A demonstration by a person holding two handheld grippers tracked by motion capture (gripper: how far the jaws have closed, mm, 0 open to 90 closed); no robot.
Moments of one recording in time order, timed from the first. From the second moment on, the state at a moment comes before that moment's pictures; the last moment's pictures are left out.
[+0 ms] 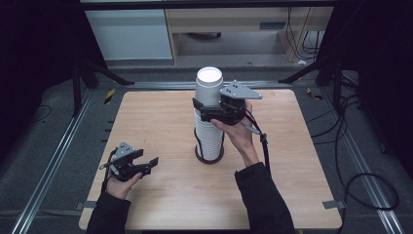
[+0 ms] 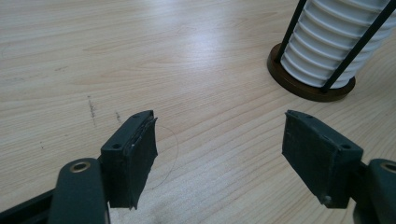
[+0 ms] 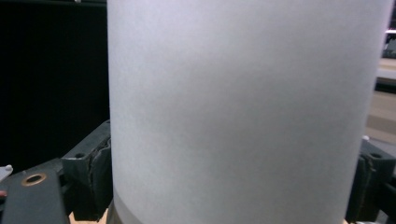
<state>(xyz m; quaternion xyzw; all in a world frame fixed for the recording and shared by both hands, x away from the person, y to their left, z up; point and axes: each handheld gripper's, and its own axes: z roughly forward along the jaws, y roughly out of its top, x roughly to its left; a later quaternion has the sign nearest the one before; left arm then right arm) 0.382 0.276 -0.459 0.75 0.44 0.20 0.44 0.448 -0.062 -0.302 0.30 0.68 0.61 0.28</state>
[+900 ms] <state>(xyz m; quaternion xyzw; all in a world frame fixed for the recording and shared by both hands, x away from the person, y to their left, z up) 0.382 0.276 -0.459 0.76 0.44 0.20 0.44 0.432 -0.079 -0.248 0.26 0.65 0.64 0.31</state>
